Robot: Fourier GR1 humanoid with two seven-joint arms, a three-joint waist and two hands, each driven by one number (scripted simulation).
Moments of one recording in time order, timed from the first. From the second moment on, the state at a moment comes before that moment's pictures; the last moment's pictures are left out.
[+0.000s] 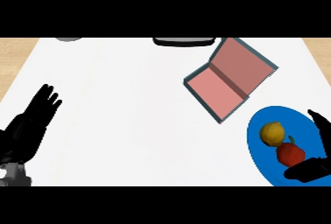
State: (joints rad) left arm -0.02 0.33 0.09 -1.62 0.32 0.01 0.22; right arm 0.01 -0.70 0.19 -1.89 0.39 0.14 1.03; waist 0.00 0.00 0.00
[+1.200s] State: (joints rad) left arm -0.02 0.28 0.14 -1.65 0.27 -0.04 0.25; right arm -0.03 -0.52 0.14 -1.69 0.54 0.26 0.98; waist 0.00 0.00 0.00
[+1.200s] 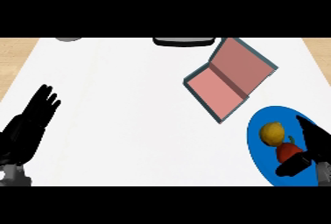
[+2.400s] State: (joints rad) left arm -0.03 0.24 0.20 -1.66 0.24 -0.09 0.29; right arm -0.06 -0.42 0.05 -1.50 0.76 0.26 0.75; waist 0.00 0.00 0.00
